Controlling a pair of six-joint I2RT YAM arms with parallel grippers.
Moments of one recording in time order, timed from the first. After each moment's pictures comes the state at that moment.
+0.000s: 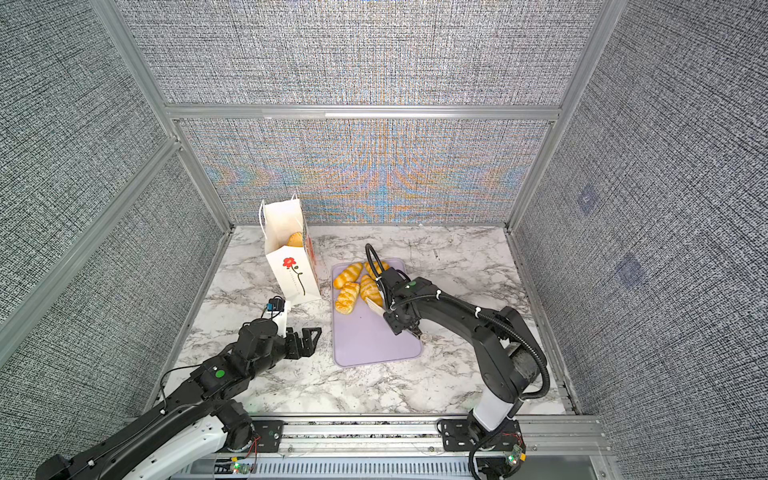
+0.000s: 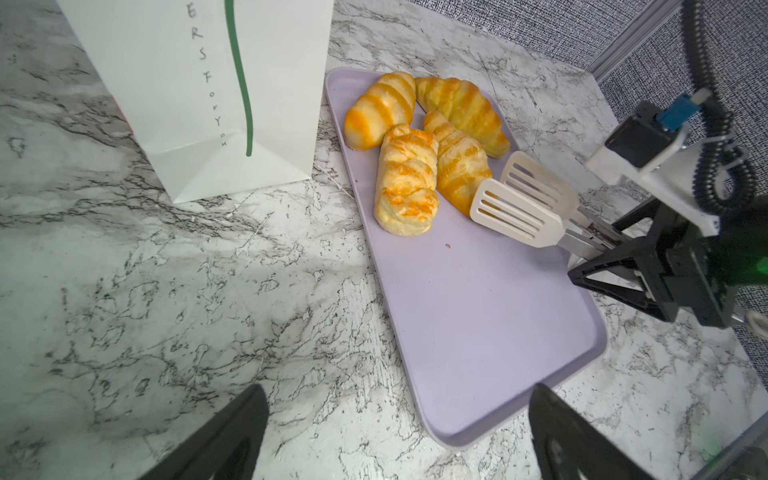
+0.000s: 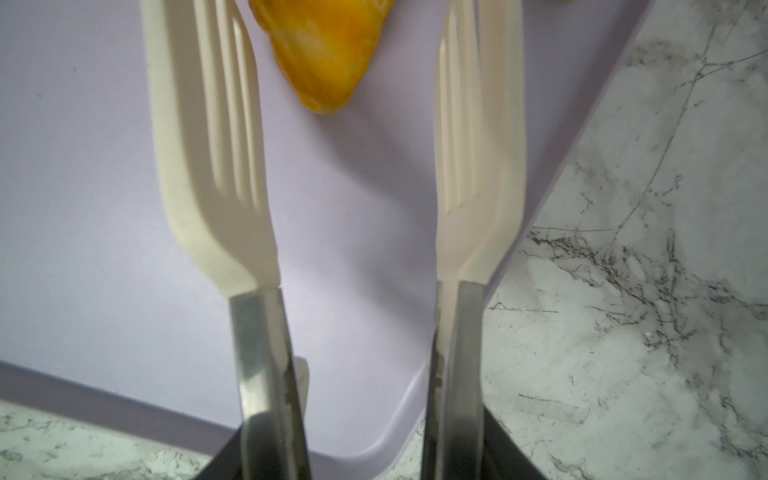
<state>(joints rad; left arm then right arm) -0.72 0.70 0.45 -0.36 -0.11 -0.58 0.67 1.69 1.18 -0.81 0.15 0.05</state>
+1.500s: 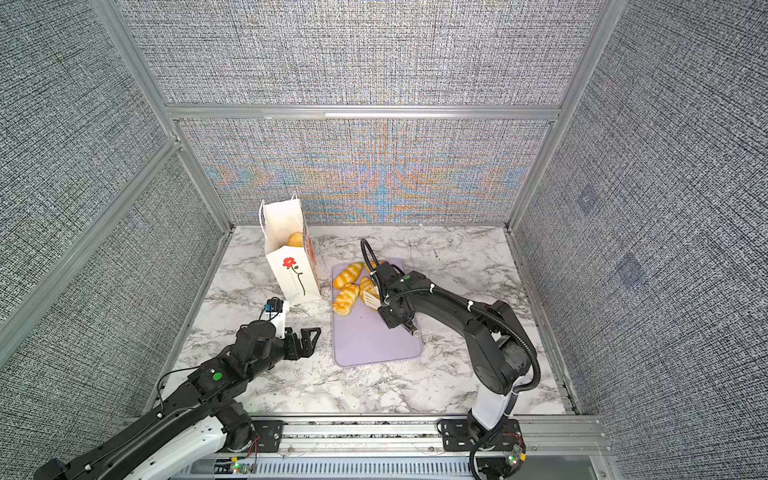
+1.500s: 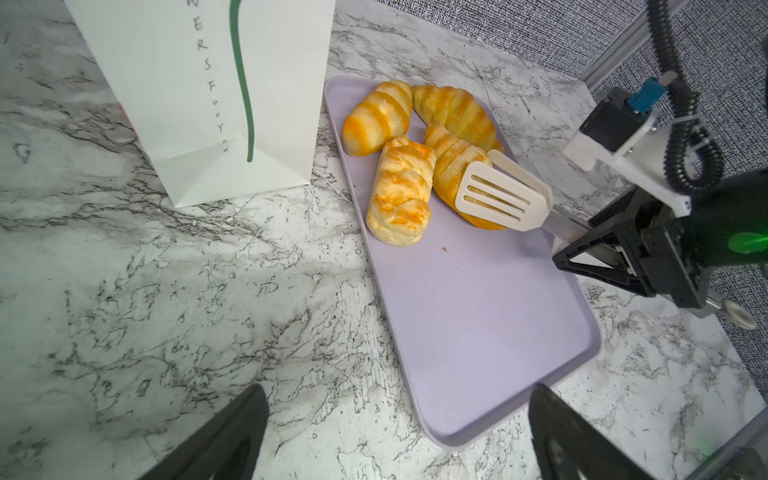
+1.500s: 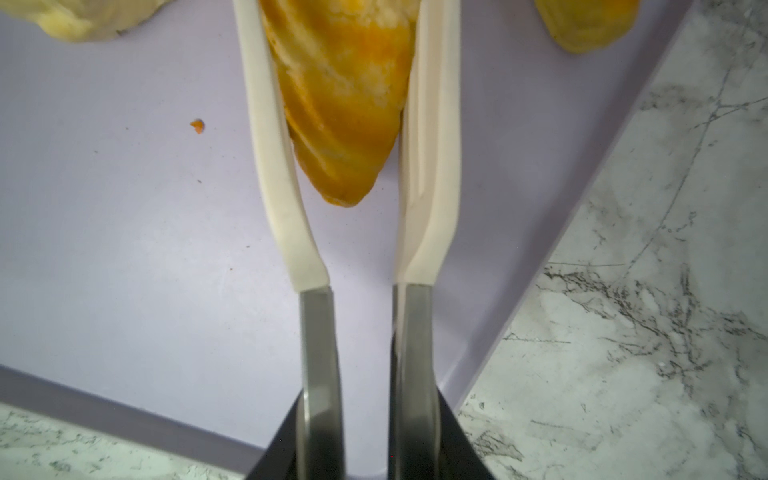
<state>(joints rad) -0.72 0.68 0.45 -0.37 -0.11 -0.58 0.68 1.73 1.26 -0.83 0.12 0.06</state>
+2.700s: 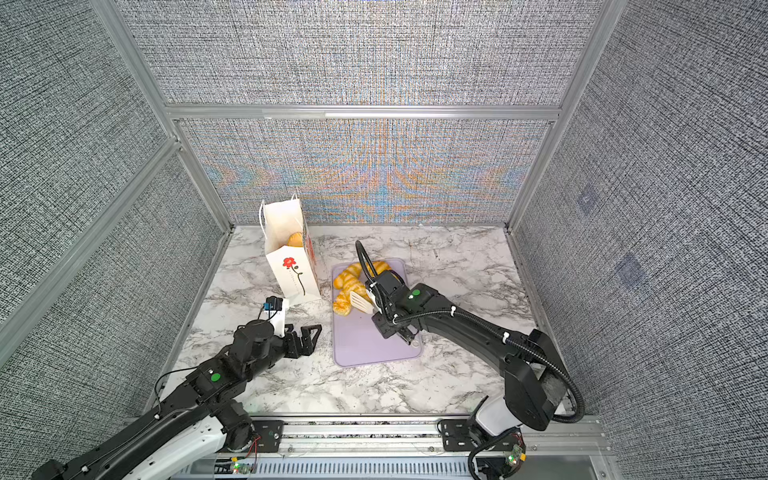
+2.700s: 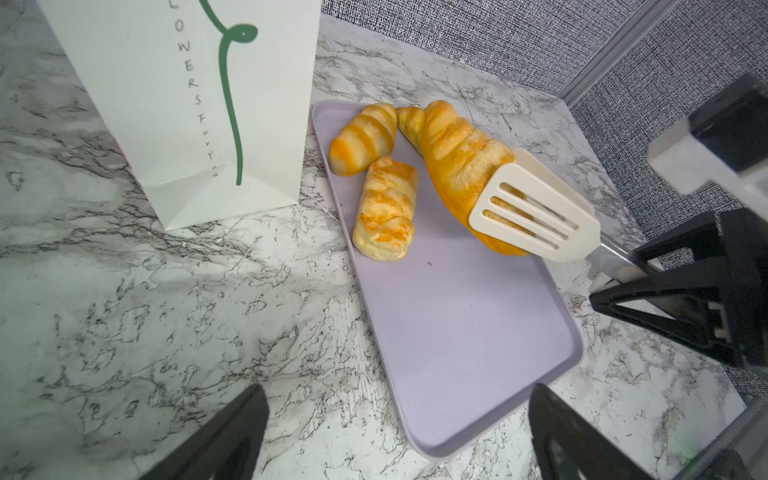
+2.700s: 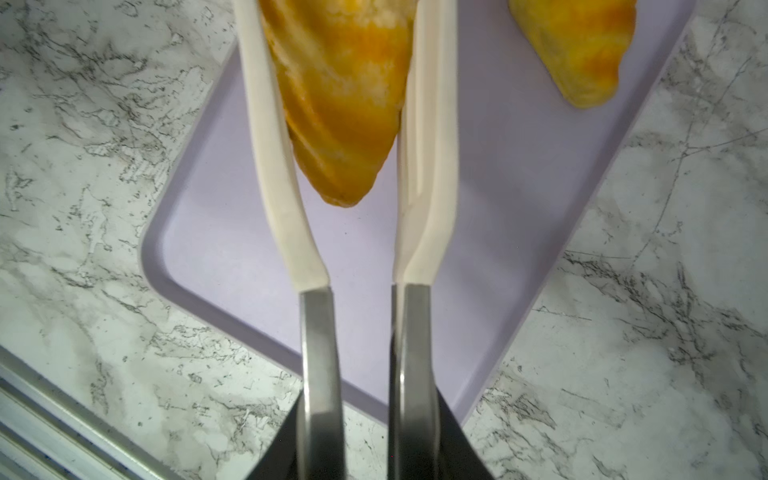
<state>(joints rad) -0.74 0.67 0.47 -0.34 -0.12 -0.58 0.80 1.50 1.19 -0.82 0.09 0.13</state>
